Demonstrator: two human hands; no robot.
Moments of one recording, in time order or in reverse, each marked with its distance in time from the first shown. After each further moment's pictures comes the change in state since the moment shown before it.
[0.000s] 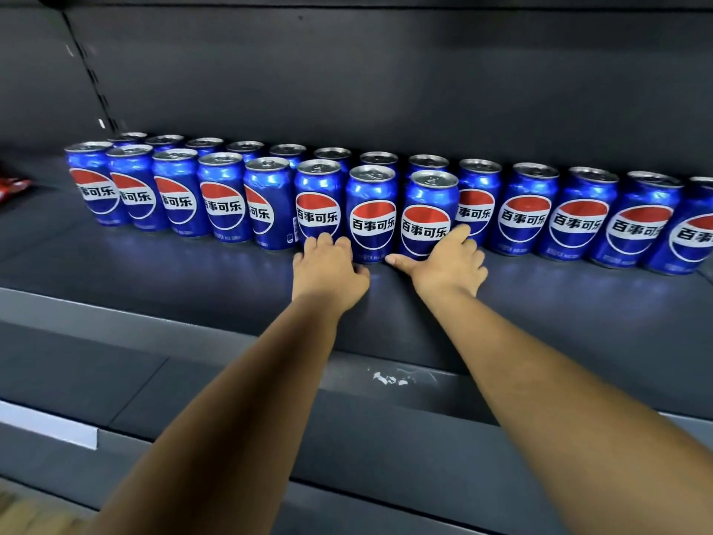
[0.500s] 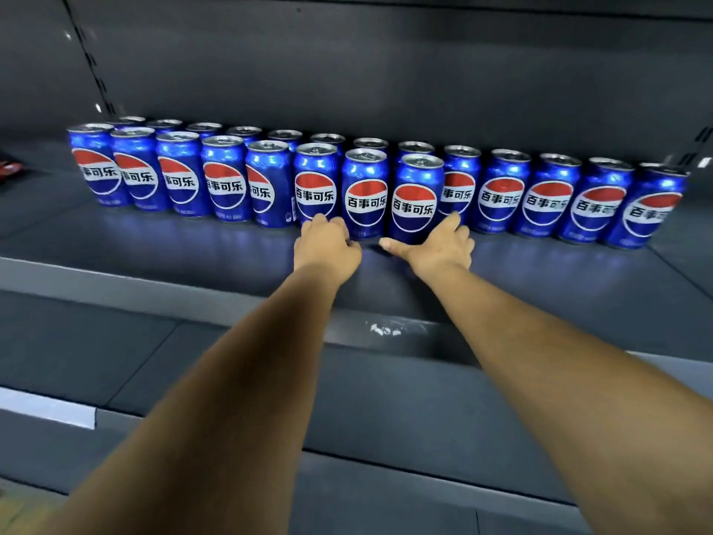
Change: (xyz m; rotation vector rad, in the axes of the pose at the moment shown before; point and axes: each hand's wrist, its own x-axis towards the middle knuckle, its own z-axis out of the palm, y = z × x) left_hand -0.019 0.003 -0.016 -0.197 0.002 -0.009; right_hand -0.032 0.005 -0.022 0.059 -0.071 0.021
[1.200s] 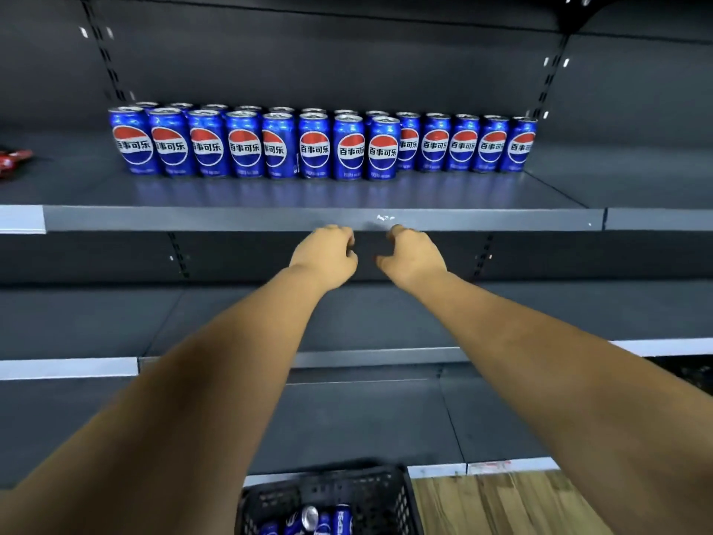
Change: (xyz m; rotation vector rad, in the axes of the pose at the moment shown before) left_hand -0.184 -0.057 -0.075 0.034 -0.230 0.402; right_hand -0.246 0.004 -0.015 -0.301 -0.057 -0.164
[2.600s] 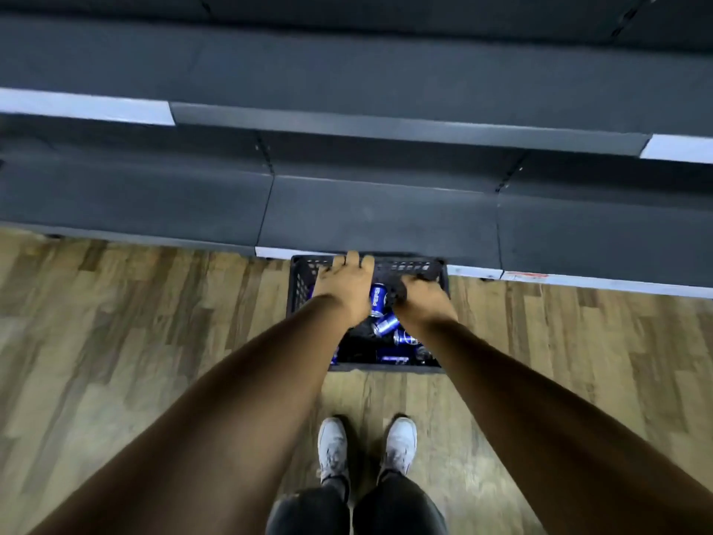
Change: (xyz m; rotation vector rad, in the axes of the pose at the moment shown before) left_hand -0.278 -0.051 0.215 0.224 -0.688 -0.257; right_hand -0.245 0.085 0.252 -0.011 -0.642 0.148
